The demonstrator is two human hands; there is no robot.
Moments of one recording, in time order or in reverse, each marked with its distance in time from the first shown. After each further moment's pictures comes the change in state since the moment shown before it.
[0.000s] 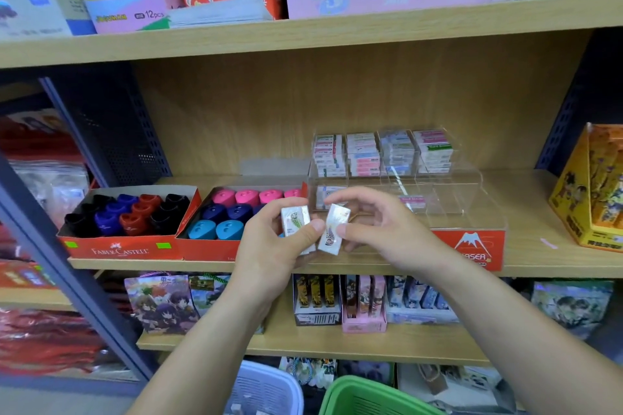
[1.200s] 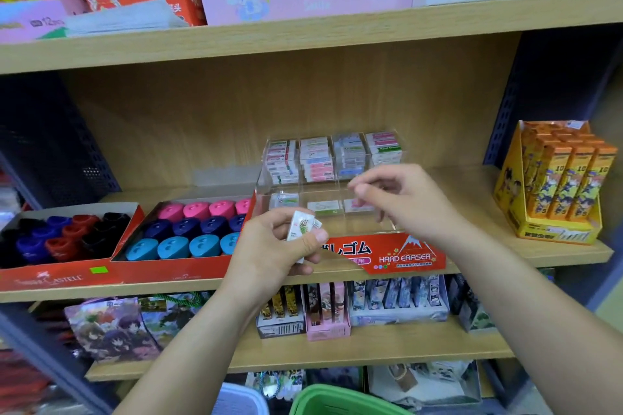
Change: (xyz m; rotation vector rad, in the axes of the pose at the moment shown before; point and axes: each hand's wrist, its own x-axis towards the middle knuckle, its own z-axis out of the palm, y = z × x) left_hand 0.014 0.003 0.062 0.069 -0.159 -0.050; right_hand -0.013 -0.008 -0.095 -0.381 0.247 -0.012
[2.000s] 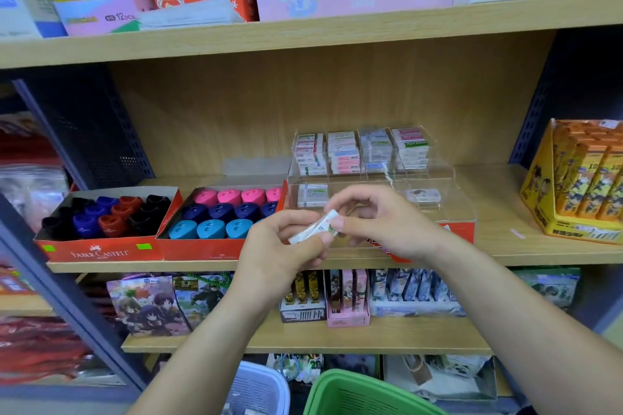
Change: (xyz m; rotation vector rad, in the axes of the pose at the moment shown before) left_hand -0.031 -0.008 -0.028 -0.092 0.065 0.021; right_hand -0.010 -0.017 0.061 0.263 -0.319 0.024
